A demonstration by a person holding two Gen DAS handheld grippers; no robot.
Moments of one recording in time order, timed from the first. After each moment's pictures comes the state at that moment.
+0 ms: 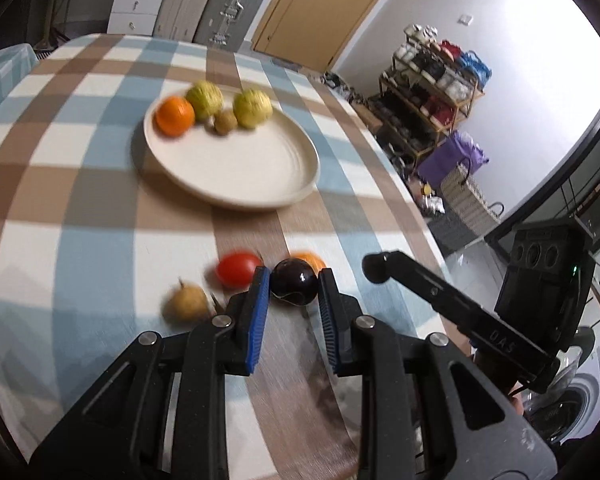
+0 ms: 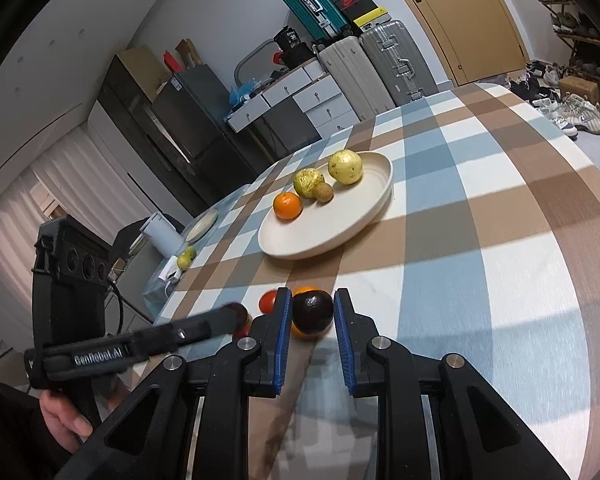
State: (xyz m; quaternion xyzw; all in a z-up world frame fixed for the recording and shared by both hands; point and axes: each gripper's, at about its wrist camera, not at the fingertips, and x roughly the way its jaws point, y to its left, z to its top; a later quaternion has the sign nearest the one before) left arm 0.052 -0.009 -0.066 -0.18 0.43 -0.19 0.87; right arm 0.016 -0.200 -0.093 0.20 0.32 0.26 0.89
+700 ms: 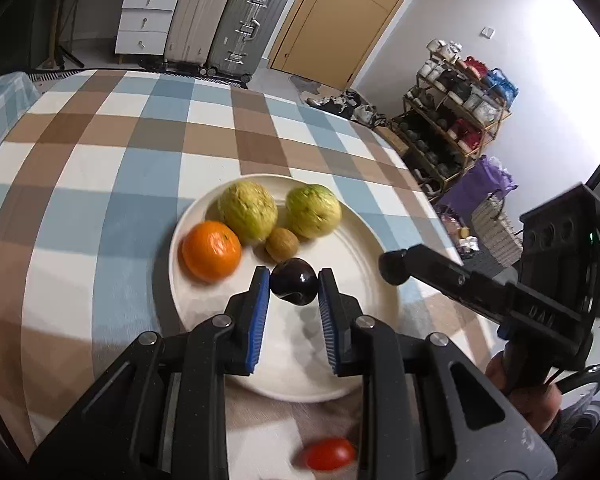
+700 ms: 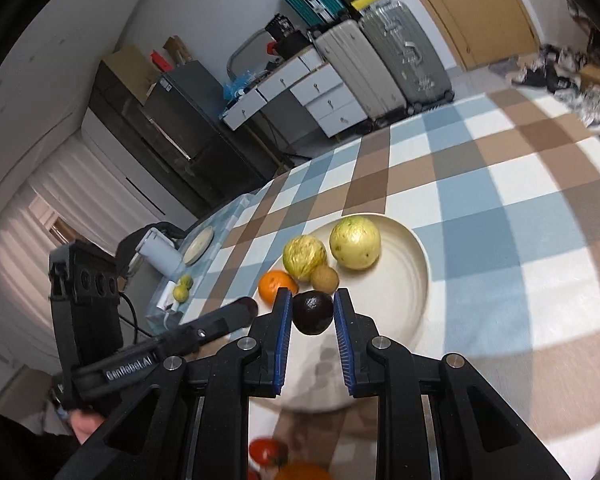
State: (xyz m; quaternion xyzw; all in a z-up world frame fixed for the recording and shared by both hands) left arm 0.213 0.023 -0.070 -0.16 0.42 -0.15 0.88; right arm 0.178 -0.179 -0.069 0.24 0.35 0.28 0.86
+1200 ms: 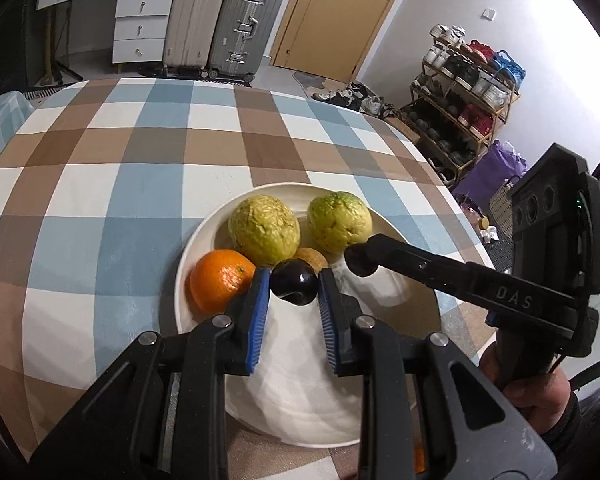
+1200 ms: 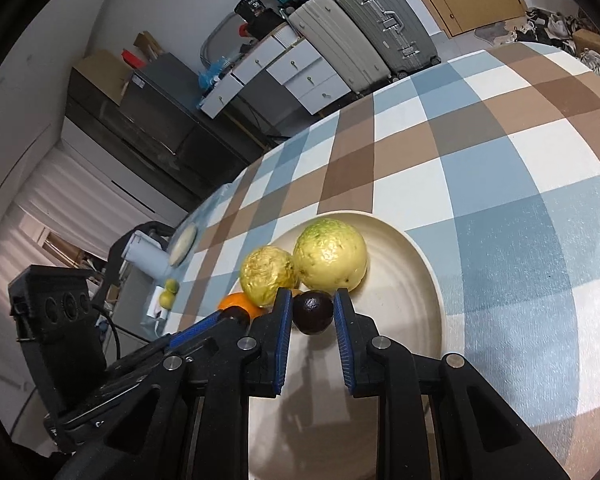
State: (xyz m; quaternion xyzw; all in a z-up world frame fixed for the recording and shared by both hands) left arm 0.248 0.020 -0.093 -0.12 0.42 -0.14 0.89; right arm 0.239 -0.160 -0.099 0.25 0.40 0.26 0.85
